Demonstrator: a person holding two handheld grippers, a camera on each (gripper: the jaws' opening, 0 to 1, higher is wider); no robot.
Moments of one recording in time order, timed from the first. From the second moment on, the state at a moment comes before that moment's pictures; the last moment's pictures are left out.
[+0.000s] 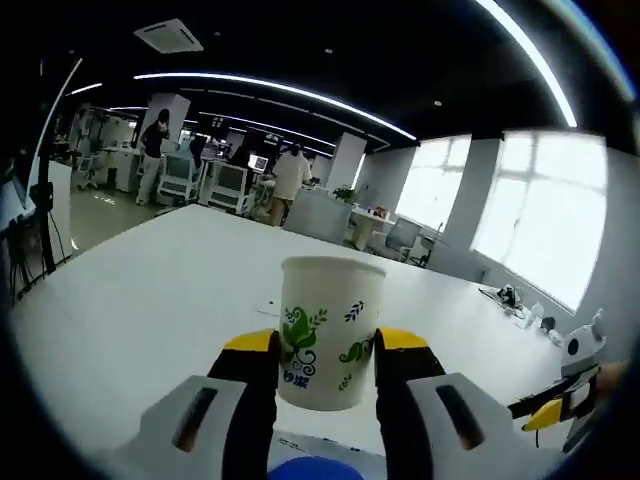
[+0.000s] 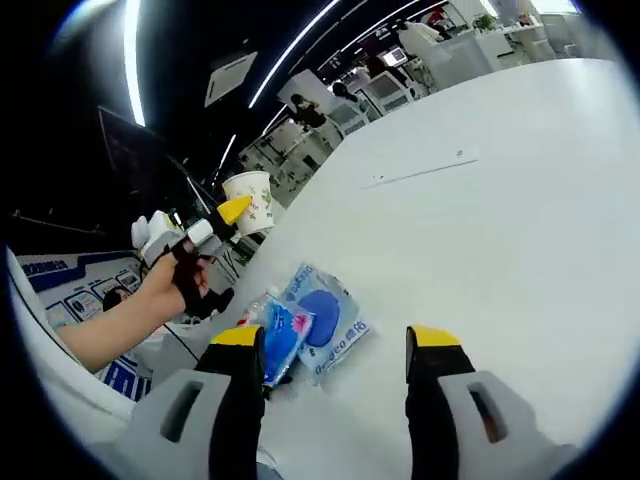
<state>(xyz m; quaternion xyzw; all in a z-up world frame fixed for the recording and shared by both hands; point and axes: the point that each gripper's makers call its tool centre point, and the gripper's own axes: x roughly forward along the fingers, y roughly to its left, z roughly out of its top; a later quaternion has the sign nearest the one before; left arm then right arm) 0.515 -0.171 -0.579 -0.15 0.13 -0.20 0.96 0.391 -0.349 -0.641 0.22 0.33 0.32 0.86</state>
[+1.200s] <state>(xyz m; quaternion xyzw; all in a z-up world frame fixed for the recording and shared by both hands) 0.445 -0.224 -0.528 -0.11 0.09 -0.27 0.95 0.420 -0.235 -0.412 -0.09 0.23 0.62 0.74</state>
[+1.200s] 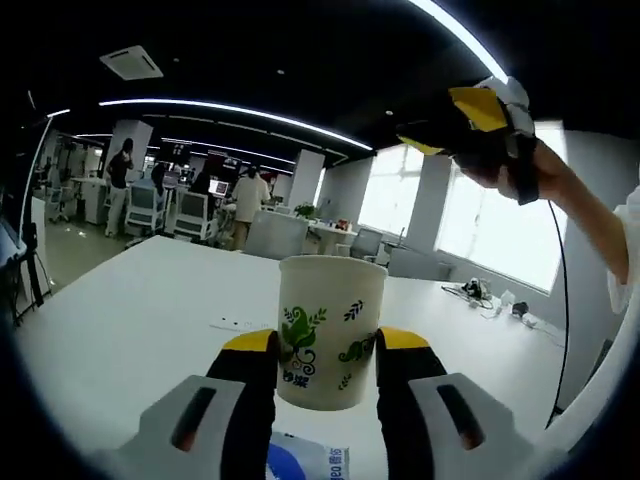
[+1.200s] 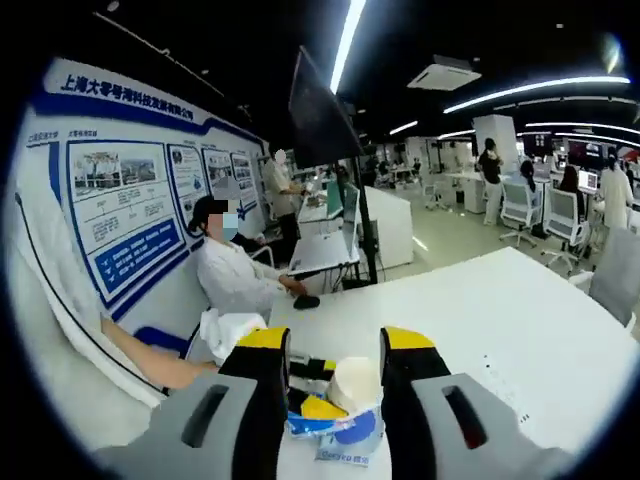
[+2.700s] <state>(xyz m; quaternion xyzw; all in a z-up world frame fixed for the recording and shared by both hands) 0.395 -0.165 -0.586 0.08 0.15 -0.24 0.96 0.425 -0.215 -0.556 -0.15 0.37 0.62 0.68</state>
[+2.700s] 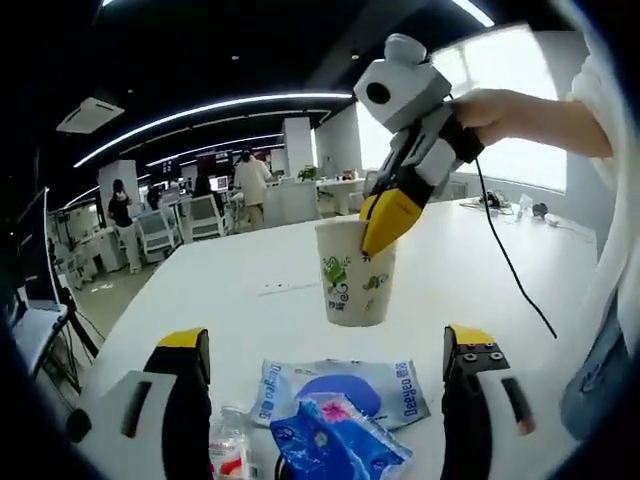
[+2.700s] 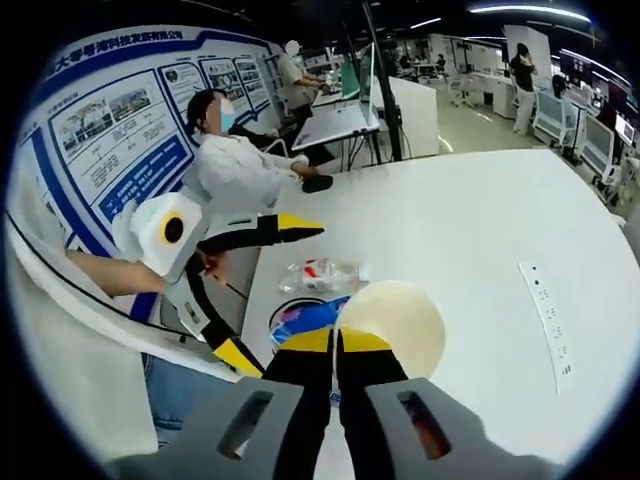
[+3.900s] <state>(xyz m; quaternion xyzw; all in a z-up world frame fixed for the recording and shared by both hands) 0.276 -0.111 -0.676 0.12 0.27 -0.19 0.94 0.475 -0.229 -0.629 -0.25 0.34 0.58 0.69</state>
